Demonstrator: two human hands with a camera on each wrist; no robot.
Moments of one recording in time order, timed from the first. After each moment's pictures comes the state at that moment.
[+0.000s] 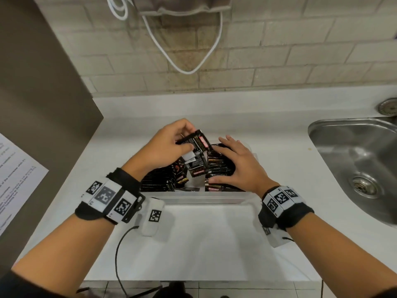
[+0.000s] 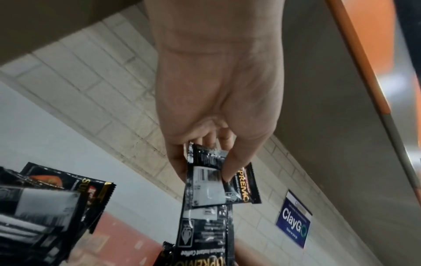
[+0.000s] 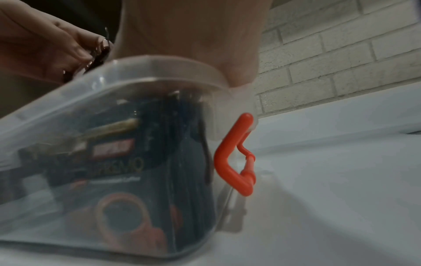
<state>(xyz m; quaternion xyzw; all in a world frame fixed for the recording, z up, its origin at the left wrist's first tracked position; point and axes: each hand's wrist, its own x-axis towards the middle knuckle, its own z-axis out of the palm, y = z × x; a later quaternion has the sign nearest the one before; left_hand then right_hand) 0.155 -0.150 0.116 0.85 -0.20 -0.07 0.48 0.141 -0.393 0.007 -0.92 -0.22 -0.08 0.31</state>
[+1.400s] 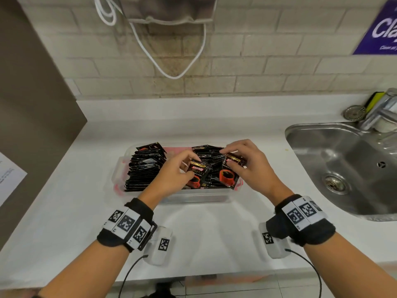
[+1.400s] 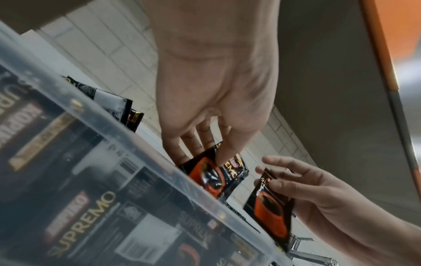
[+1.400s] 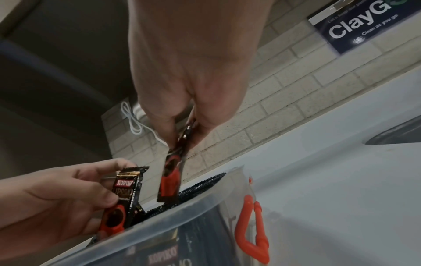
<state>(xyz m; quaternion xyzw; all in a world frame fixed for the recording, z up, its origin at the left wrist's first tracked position) 0.117 -0.183 0.047 0.85 -0.17 -0.08 0.49 0.085 -0.426 0.062 -0.86 -0.14 -0.12 0.48</state>
